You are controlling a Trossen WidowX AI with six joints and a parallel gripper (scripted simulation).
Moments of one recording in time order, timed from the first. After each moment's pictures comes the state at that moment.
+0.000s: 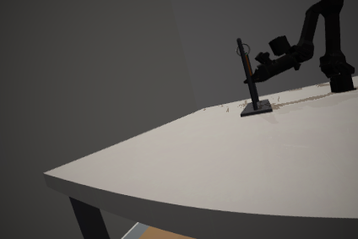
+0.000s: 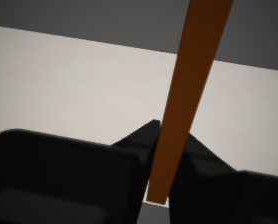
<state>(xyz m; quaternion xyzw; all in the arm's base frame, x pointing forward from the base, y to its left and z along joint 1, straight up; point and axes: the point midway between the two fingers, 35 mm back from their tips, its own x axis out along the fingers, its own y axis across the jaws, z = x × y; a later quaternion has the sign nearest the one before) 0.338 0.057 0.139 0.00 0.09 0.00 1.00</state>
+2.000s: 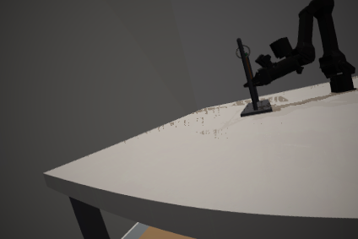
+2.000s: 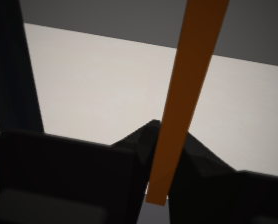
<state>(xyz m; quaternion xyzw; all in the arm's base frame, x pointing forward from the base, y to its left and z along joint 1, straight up) 0.339 0.093 0.123 0.00 0.09 0.01 1.00</state>
